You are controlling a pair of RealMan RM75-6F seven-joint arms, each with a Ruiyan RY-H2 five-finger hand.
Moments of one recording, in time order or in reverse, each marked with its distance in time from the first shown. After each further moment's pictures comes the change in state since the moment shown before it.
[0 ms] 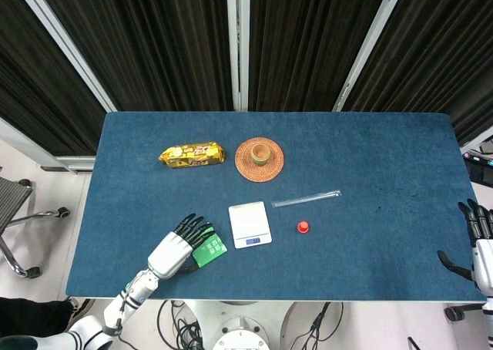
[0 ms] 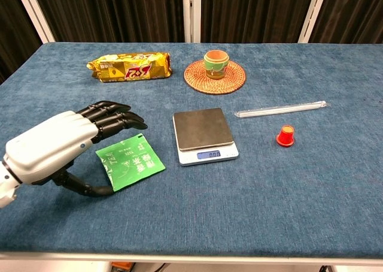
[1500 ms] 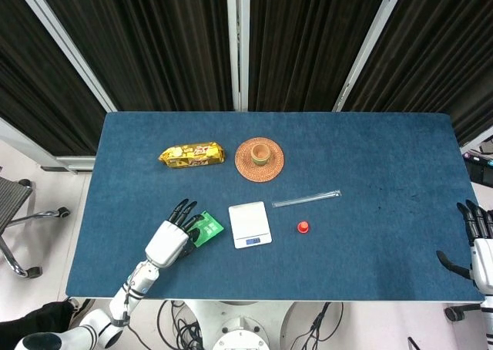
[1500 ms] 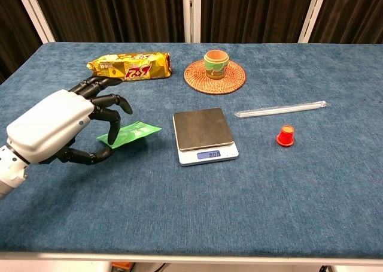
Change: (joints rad) left arm -0.027 -0.132 -0.018 0.231 -0.073 0.159 -0.050; right arm 0.009 -0.024 0.003 0.039 0.019 -0.034 0.016
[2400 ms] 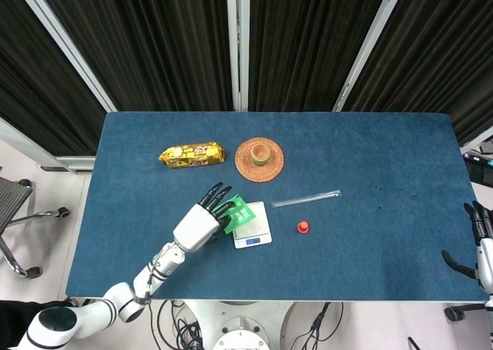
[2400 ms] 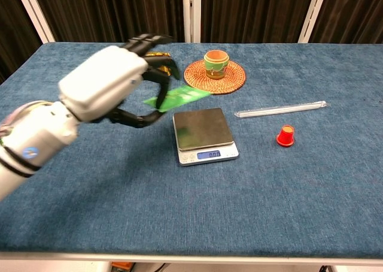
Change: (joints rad) left arm -0.225 -0.018 -0.093 -0.084 0.017 -0.064 0.068; right arm -0.003 -0.008 0.008 0.042 0.034 -0.023 0.045
